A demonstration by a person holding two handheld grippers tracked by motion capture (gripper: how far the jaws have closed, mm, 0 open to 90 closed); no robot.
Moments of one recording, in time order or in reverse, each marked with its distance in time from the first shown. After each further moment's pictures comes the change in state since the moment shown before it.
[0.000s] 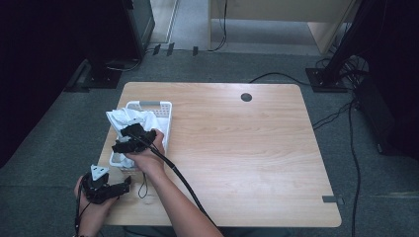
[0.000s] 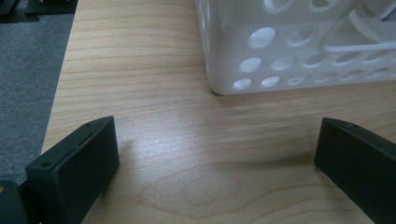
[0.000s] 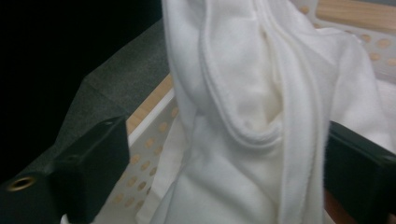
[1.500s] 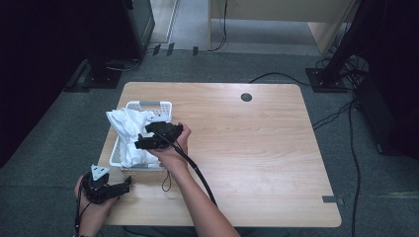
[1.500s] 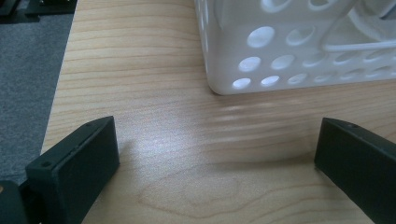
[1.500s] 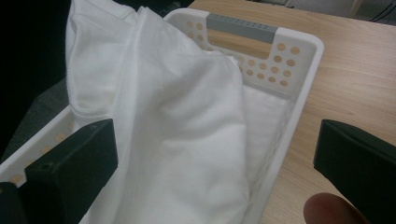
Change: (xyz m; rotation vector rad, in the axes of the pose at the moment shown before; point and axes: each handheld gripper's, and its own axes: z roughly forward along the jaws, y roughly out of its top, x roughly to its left) left arm -0.001 0.000 0.000 -0.002 0.003 0.001; right arm -0.054 -0.005 -0.049 -0.103 -0.142 -0.020
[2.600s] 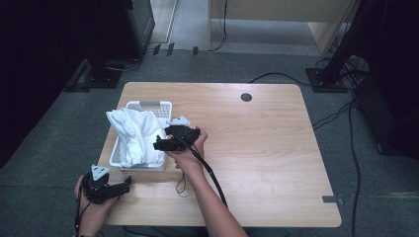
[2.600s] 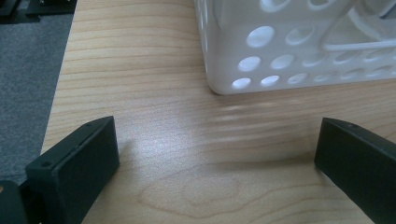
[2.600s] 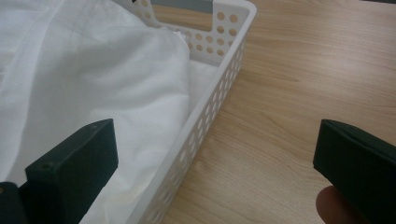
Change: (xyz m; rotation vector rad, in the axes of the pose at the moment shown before) left arm 0.000 0.000 0.000 0.002 0.001 0.000; right arm -0.043 -0.024 -0.009 0.015 -0.063 0.046
